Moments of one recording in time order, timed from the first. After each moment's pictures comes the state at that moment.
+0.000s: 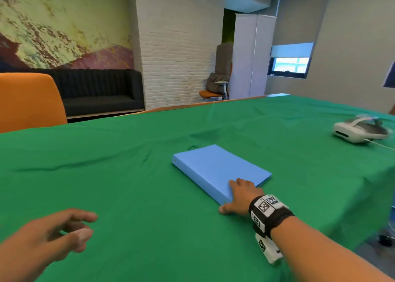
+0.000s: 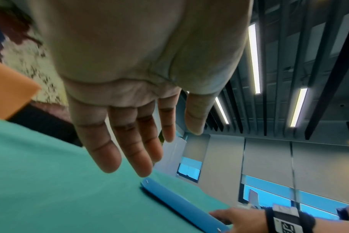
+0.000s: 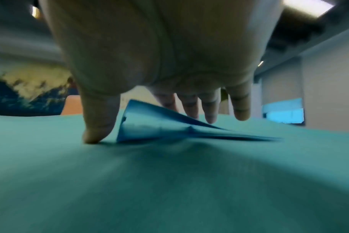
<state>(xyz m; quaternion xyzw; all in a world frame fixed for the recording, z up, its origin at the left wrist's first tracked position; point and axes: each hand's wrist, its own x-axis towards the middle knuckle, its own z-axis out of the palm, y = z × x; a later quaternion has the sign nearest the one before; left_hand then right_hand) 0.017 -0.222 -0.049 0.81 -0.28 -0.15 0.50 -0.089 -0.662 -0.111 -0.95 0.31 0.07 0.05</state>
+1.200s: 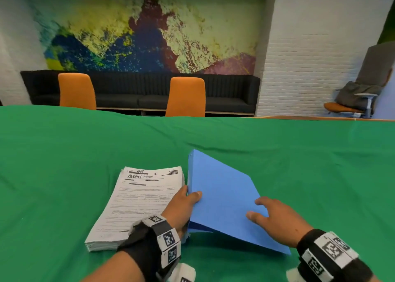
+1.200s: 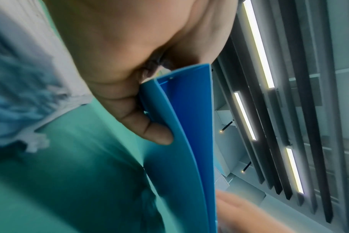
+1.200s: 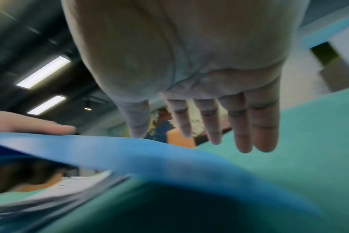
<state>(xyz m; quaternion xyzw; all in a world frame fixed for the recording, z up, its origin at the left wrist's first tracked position) 0.023 -0.111 -0.087 0.68 0.02 -0.13 0.73 -0.025 -0.362 -0.079 -0.98 0.05 0.06 0.19</state>
